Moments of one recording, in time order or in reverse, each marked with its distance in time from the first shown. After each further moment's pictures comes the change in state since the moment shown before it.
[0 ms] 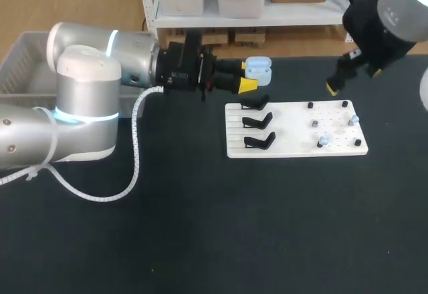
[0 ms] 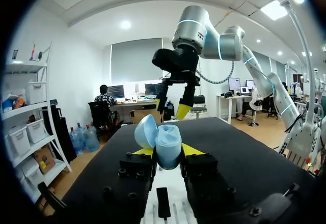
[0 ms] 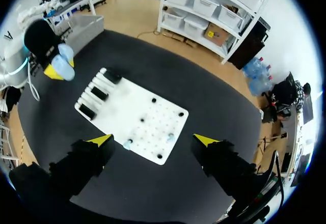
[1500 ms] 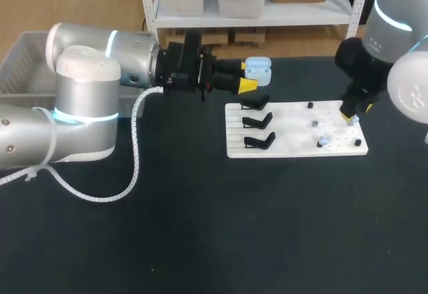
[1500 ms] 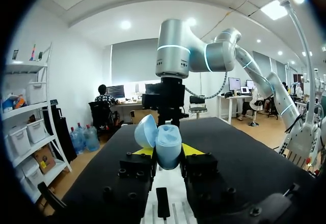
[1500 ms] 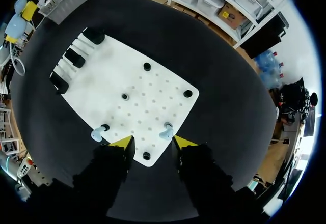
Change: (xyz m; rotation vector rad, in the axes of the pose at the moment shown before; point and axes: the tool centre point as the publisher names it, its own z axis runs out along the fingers) left arm -0.001 -0.001 0.000 -0.002 0.001 0.000; right arm 0.036 -0.023 0.084 -0.051 0.200 -0.090
